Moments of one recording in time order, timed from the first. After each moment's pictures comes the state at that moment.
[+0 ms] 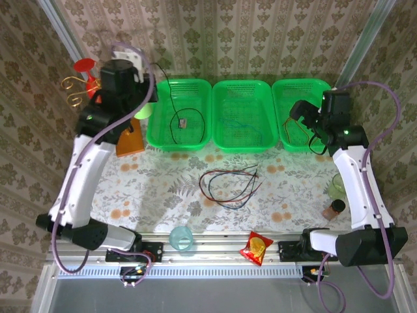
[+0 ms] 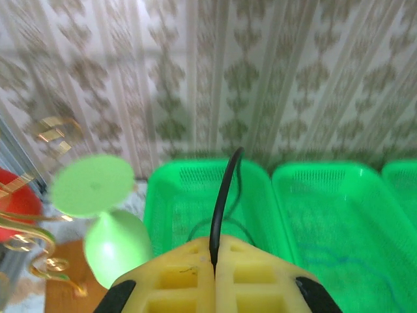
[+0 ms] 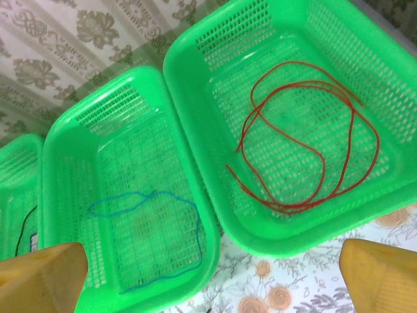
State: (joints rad) left arm -0.46 1.43 1.85 -0.80 -0.25 -0.18; right arm -0.01 1.22 1.33 -0.76 0.06 0.54
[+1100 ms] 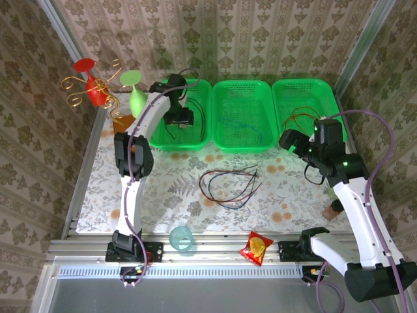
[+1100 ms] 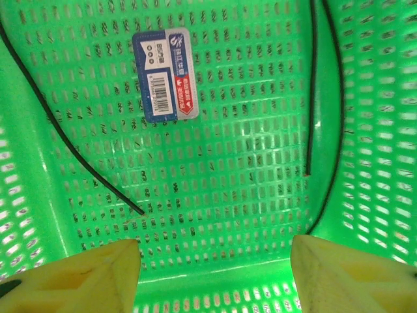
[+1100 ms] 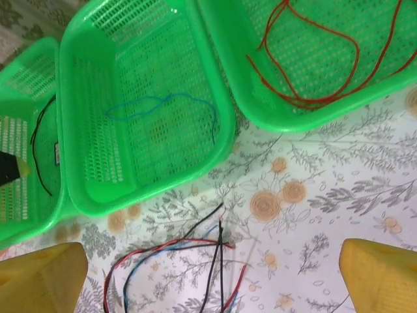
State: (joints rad) left arm -0.37 2.31 2.28 -1.22 0.04 -0.20; right arm 0.12 0.97 1.10 -0.87 -0.01 0.62
